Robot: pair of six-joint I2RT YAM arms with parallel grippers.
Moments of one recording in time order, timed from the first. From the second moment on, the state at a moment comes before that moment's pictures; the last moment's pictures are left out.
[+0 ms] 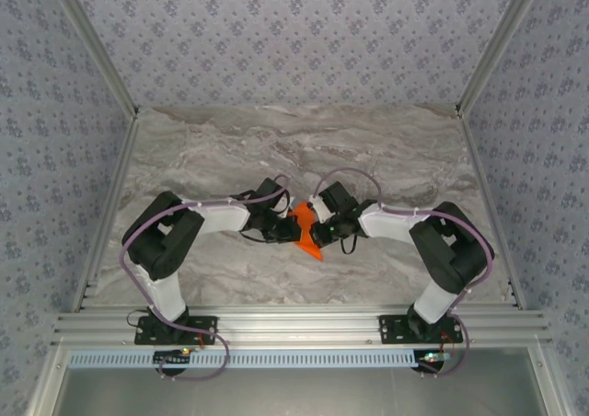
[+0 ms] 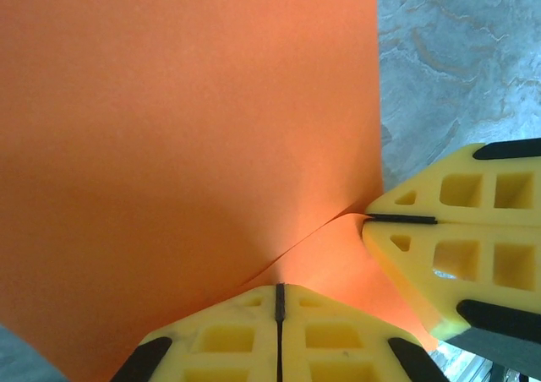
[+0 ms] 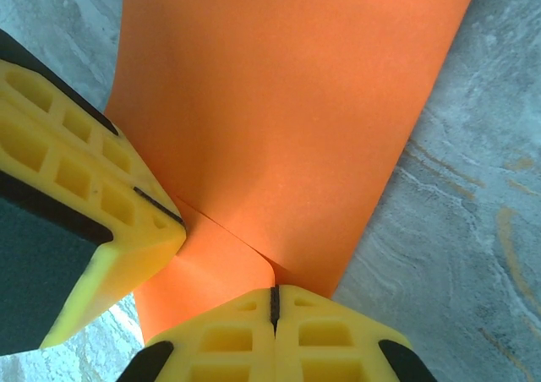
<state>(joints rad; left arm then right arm) -0.71 1.82 0.93 -0.19 0.49 -0.65 0.67 1.68 0.83 -0.25 -0.28 0.21</state>
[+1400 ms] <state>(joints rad) -0.71 1.82 0.91 -0.14 0.50 -0.66 0.66 1.65 0.82 -0.39 -0.51 0.39</state>
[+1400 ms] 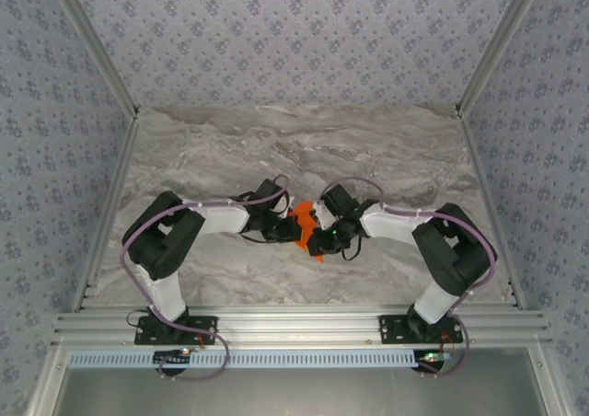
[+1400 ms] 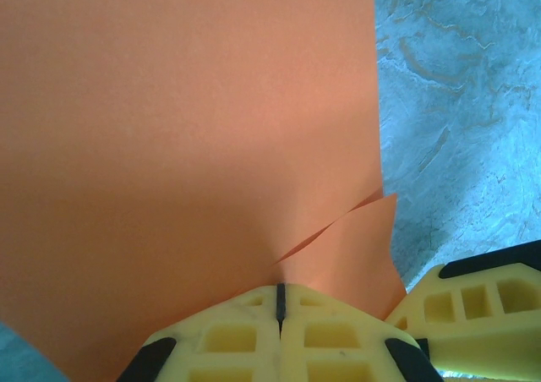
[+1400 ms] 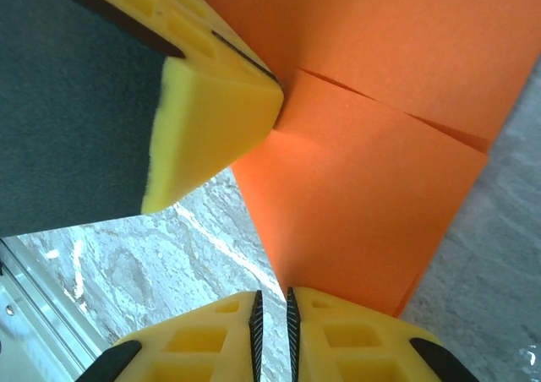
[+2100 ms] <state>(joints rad) -0.71 1.82 0.91 -0.14 0.49 -0.66 0.68 1.64 0.80 -0.42 -0.43 0.39</state>
